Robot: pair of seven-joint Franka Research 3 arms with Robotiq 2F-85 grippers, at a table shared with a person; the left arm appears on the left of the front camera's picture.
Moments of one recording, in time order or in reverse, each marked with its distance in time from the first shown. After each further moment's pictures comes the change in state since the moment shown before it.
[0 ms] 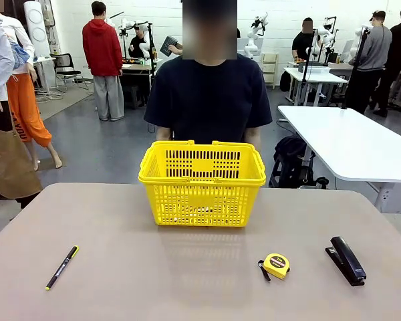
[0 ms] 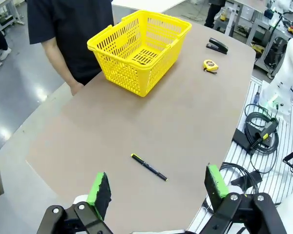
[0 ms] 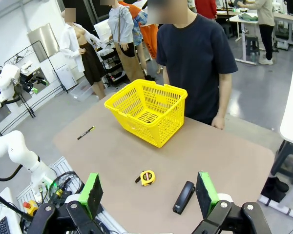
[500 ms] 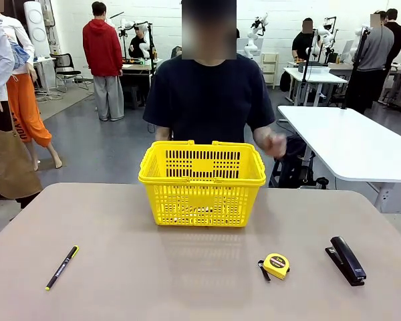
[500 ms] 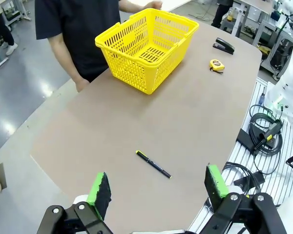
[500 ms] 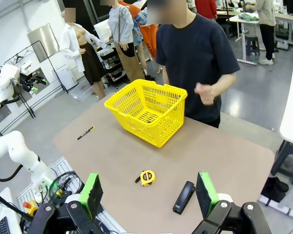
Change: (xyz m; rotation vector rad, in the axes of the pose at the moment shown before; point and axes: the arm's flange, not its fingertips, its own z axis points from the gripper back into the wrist) left arm -0.001 0.000 0.005 0.031 0.007 0.015; right arm 0.000 0.000 0.000 0.000 0.000 0.000
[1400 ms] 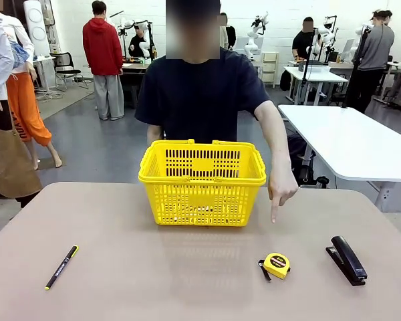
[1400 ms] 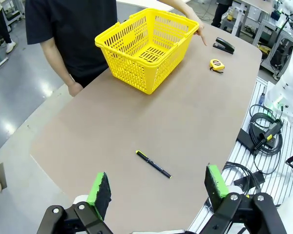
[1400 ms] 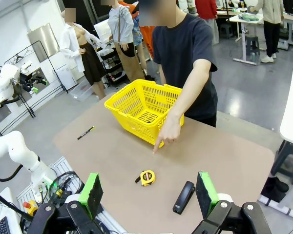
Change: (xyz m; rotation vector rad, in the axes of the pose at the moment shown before) left arm 0.001 0.000 -0.001 0.000 0.002 -0.001; right arm 0.000 0.000 0.000 0.000 0.000 0.000
